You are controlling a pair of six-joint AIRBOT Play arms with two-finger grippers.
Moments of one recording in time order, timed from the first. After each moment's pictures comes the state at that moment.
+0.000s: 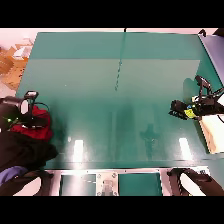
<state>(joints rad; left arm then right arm) 0.04 -1.13 0.70 1.87 -1.09 -1.67 -0.11 -0.89 0.83 -1.29 1.25 1.75</state>
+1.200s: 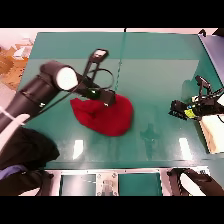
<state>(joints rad) -0.63 -1.28 1.33 1.29 -1.04 -1.62 -0.11 -0.89 0.83 -1.29 1.25 1.75</state>
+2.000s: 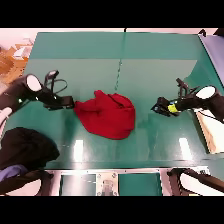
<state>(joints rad) -0.10 -1.30 0.97 1.22 -1.03 -1.53 -0.11 -1.23 0.83 -0.95 1.05 1.52</state>
